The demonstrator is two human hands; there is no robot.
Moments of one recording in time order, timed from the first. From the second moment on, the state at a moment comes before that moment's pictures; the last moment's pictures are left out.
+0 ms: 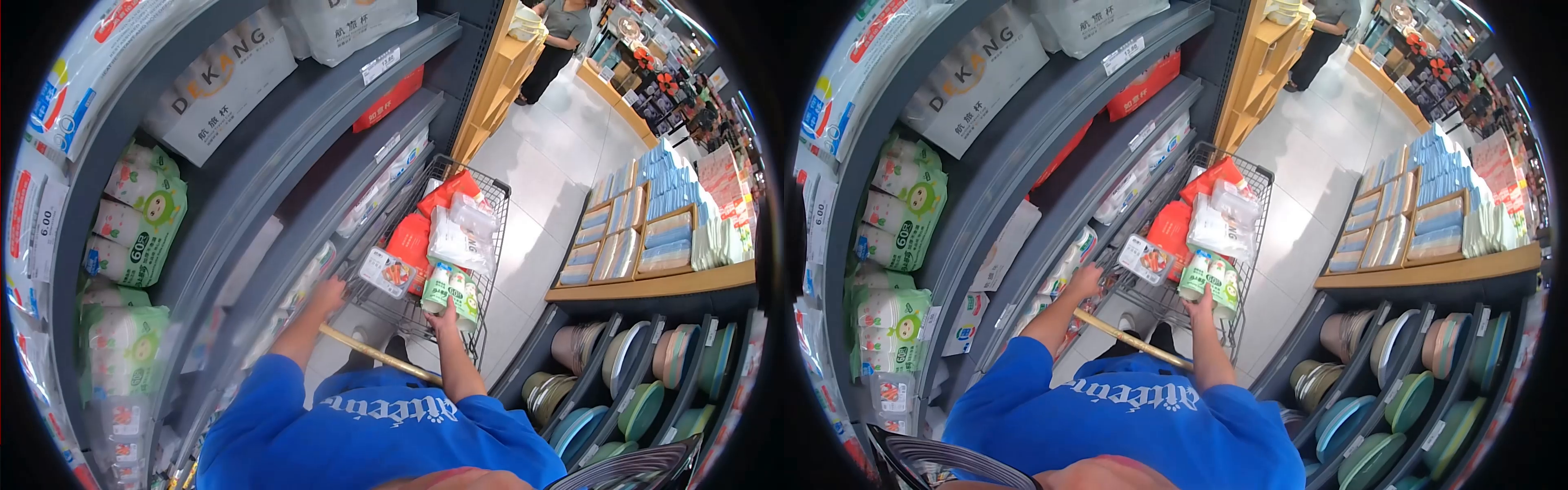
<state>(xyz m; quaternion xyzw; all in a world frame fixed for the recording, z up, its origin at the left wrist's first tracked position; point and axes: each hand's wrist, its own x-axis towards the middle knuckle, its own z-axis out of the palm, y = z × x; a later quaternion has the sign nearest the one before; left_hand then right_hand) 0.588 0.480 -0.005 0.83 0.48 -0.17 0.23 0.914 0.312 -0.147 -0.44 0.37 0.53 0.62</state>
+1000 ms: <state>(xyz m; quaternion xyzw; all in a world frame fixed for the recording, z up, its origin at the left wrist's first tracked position) 0.553 0.348 0.140 0.48 0.26 0.43 0.72 0.661 0.231 0.141 -0.38 -0.10 0.48 0.78</state>
